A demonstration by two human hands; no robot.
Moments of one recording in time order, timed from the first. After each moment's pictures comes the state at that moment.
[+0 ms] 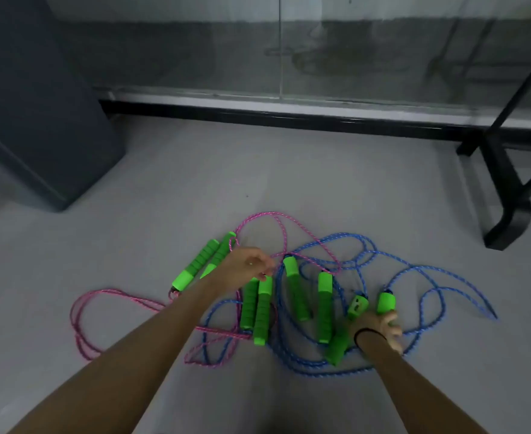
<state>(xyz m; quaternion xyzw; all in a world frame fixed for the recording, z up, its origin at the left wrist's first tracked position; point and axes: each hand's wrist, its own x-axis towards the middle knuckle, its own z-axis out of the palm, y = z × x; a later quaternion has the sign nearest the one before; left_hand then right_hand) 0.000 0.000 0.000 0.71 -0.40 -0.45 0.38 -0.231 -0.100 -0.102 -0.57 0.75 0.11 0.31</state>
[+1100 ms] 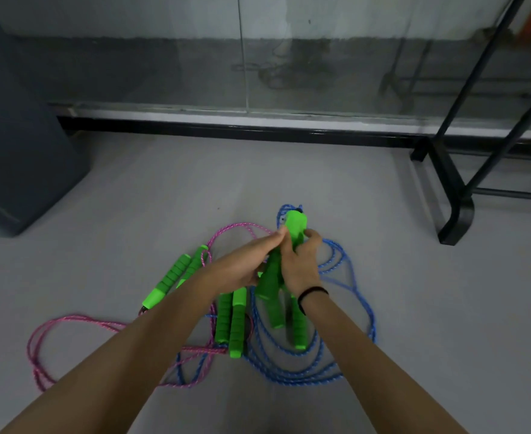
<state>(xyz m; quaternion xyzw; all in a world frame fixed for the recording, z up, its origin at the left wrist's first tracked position) -0.060 -0.047 0.062 0.59 -0.29 -0.64 0.40 -0.150 -0.090 0.031 -0.59 0.49 -0.34 0.55</state>
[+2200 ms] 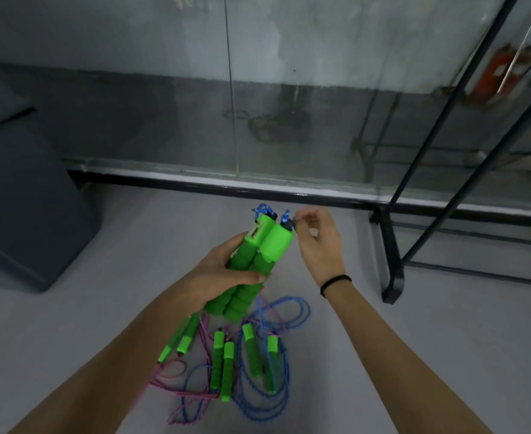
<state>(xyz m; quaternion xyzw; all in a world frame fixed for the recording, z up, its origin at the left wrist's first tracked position) -0.043 -0.044 0.375 0.59 -0.39 -0.51 0.49 -0.179 -0.163 0.375 -0.66 0.41 -0.42 0.46</state>
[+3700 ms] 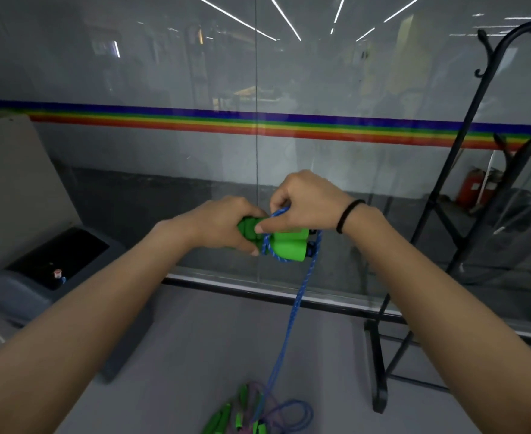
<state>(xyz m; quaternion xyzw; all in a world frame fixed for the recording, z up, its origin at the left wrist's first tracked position) -0.017 -0.028 0.987 0.71 -0.69 -0.08 0.12 -0.164 -0.125 1.012 -0.97 0.14 -0.14 0.10</state>
